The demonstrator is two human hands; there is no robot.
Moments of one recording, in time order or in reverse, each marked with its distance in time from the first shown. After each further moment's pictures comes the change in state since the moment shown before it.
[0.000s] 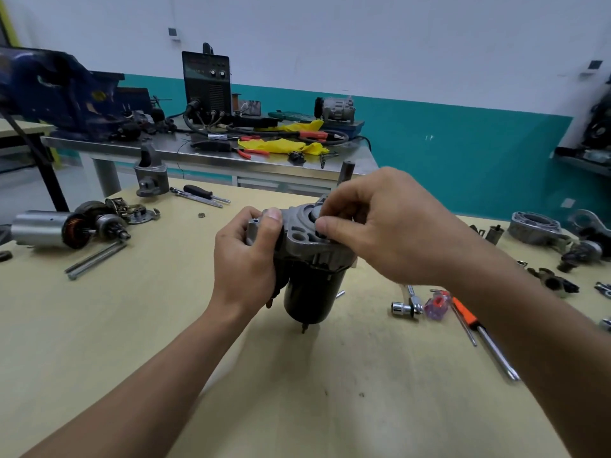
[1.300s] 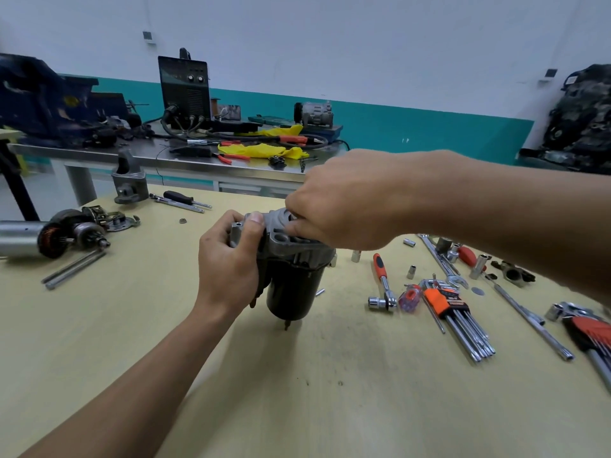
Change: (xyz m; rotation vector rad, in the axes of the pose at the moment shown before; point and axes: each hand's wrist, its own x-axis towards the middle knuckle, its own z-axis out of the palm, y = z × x) left_hand 0.000 -0.003 0.001 0.021 0.007 0.016; right_hand 0.033 -0.029 -0.026 -0.996 -0.486 -0.362
